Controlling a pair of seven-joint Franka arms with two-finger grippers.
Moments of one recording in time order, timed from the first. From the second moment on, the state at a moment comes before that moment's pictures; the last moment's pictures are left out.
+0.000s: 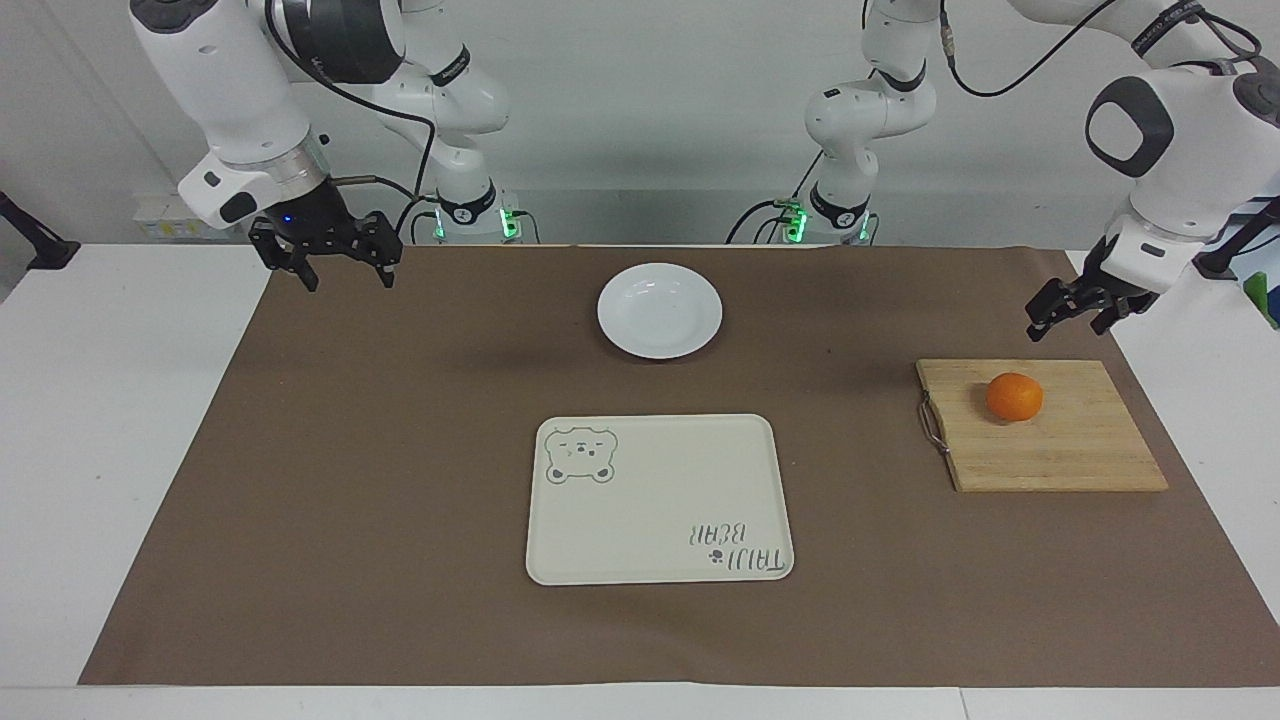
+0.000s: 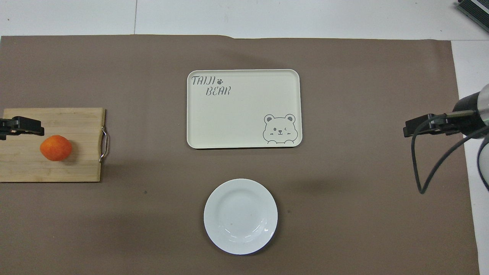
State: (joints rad) left arm 0.21 0.04 -0.05 -1.87 0.01 1.93 0.08; right arm -0.02 -0.01 0.03 -1.64 0.02 1.60 -0.03
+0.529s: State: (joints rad) left arm 0.25 0.15 -0.05 -1.92 0.01 2.09 -0.01; right arm -0.02 -0.01 0.03 -1.64 0.02 1.60 -0.03
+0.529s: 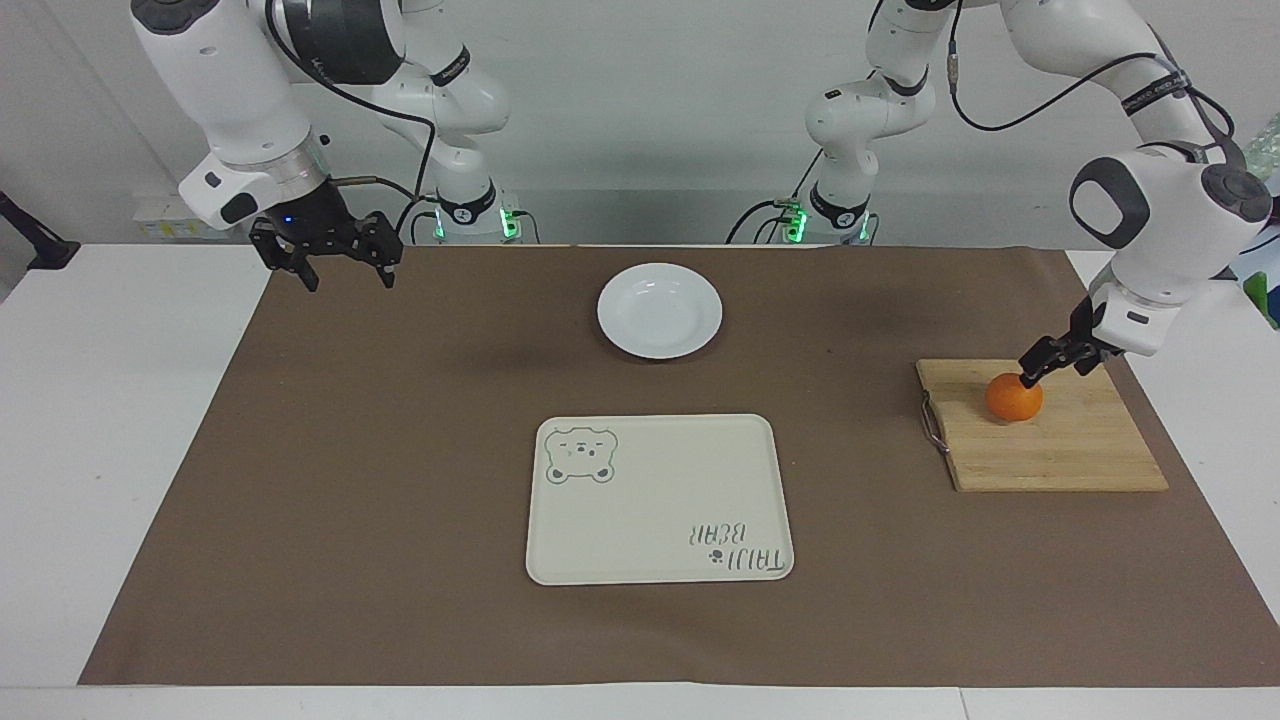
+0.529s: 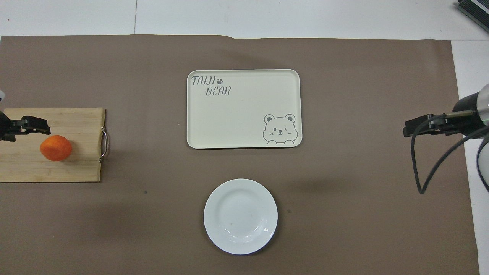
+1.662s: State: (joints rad) left arm 0.27 0.19 -0.06 -2.00 0.01 2.19 -0.22; right arm -0.02 -0.01 0.03 -1.64 0.02 1.60 -0.03
